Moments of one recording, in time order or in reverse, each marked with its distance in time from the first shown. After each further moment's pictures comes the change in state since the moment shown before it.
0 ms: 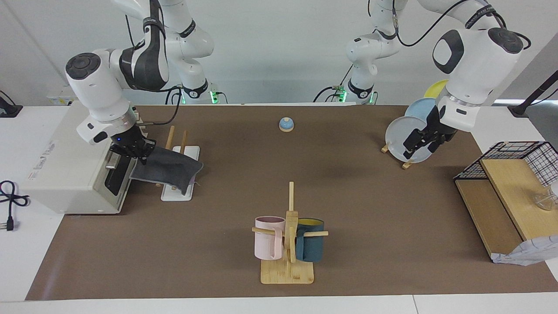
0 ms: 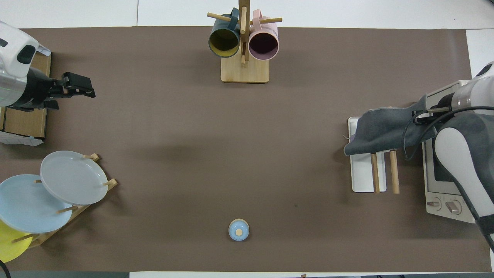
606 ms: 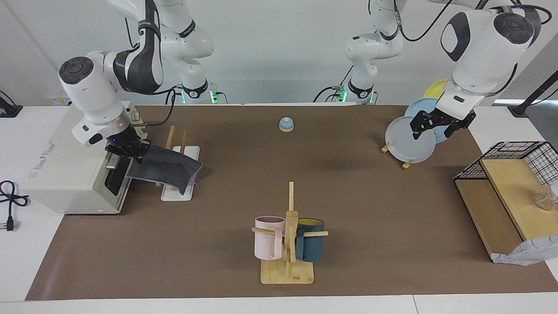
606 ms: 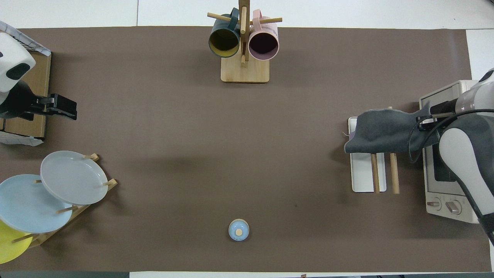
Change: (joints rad) left arm -0.179 -0.024 0.177 0.047 0.080 -0.202 0.223; right arm -0.026 0.000 0.000 -0.034 -0.001 -0.009 -0.036
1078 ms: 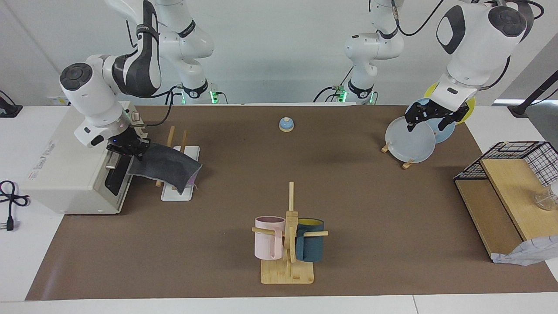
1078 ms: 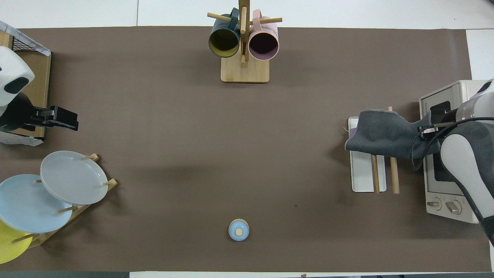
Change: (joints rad) left arm -0.087 -0.058 0.108 -0.062 -0.049 0.006 0.030; right arm -0.027 -0.020 0.000 -0.066 0.000 0.021 -0.026
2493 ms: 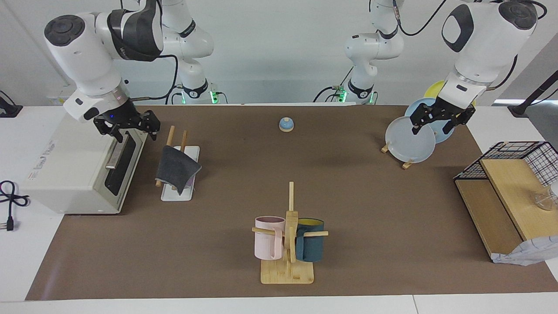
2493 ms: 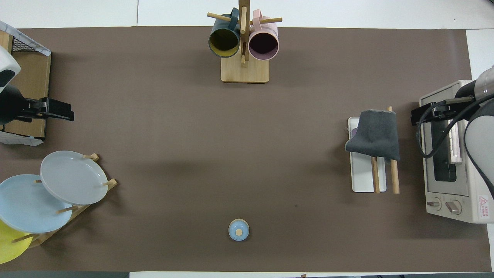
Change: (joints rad) left arm 0.007 0.000 0.011 0.001 -0.020 0.067 0.008; right arm 0.097 0.015 0.043 0.372 0.000 -0.377 0.138
